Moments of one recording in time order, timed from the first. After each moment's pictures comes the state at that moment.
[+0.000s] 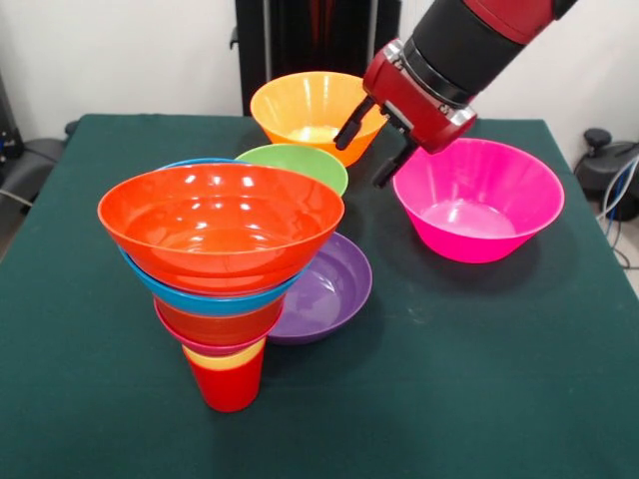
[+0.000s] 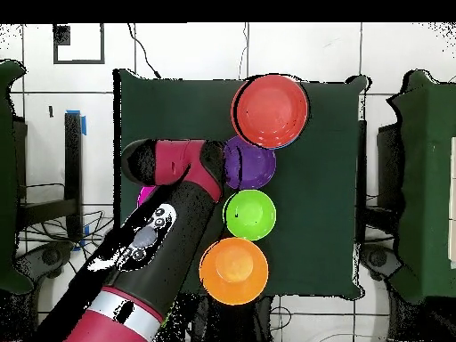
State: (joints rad) arm 0.32 -0.30 -0.64 1.26 0.12 0.82 2.34
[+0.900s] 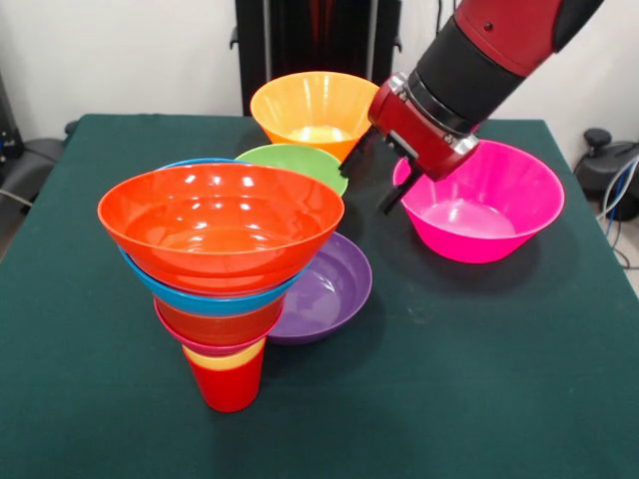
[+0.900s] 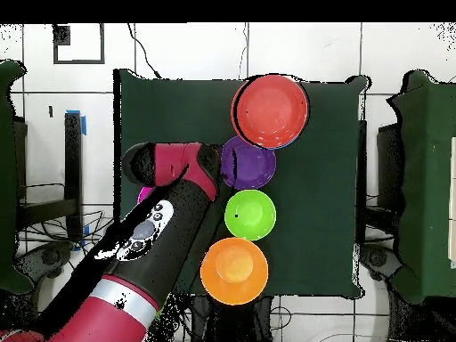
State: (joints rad) arm 0.33 -0.24 -0.65 1.26 0.16 0.74 2.34
